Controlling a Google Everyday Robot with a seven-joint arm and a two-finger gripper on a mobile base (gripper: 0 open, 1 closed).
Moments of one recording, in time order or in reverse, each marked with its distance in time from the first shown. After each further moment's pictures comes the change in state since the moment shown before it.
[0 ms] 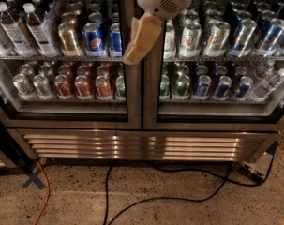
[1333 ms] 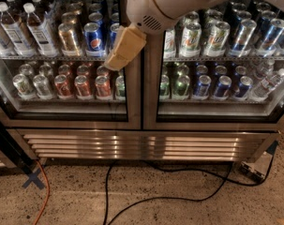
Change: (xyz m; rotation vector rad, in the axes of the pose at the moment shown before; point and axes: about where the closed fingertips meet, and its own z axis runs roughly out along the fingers) arm -0.009 0.005 0.016 0.172 0.017 0.156
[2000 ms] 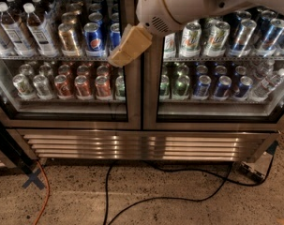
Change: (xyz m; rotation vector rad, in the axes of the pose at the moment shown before) arm 0.009 -0.010 0.001 0.028 -0.061 0.095
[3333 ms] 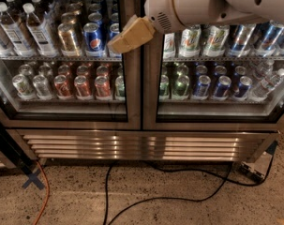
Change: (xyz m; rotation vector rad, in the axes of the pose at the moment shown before) arm 0.011 -0.033 0.001 0.086 -0.123 0.174
